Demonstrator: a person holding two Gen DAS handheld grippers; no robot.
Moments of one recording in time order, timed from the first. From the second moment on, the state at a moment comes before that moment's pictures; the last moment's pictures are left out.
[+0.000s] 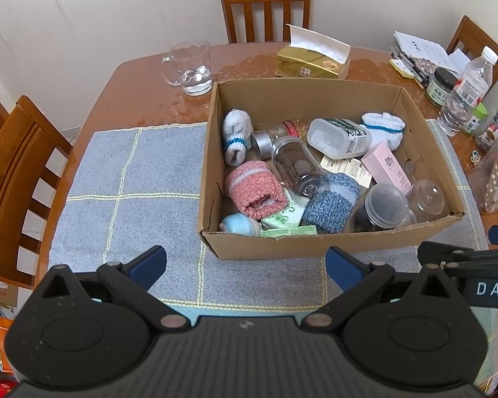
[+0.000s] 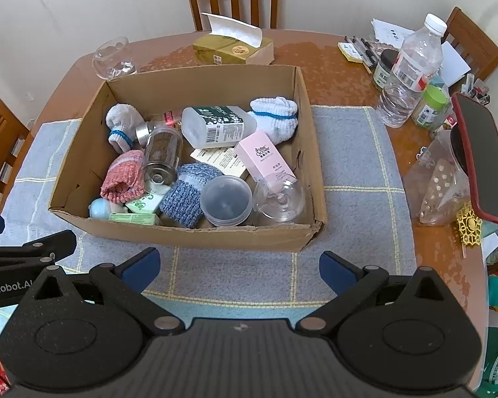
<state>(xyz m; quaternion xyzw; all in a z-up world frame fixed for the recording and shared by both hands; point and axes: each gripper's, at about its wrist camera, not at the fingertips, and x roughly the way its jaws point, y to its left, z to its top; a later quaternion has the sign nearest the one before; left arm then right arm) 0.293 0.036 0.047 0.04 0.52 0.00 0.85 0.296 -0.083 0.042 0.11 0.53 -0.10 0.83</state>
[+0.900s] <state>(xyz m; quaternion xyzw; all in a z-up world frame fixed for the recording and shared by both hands) 0.293 0.026 0.054 0.06 0.51 0.00 0.86 0.294 -0.085 0.045 0.11 0.52 -0.12 0.84</state>
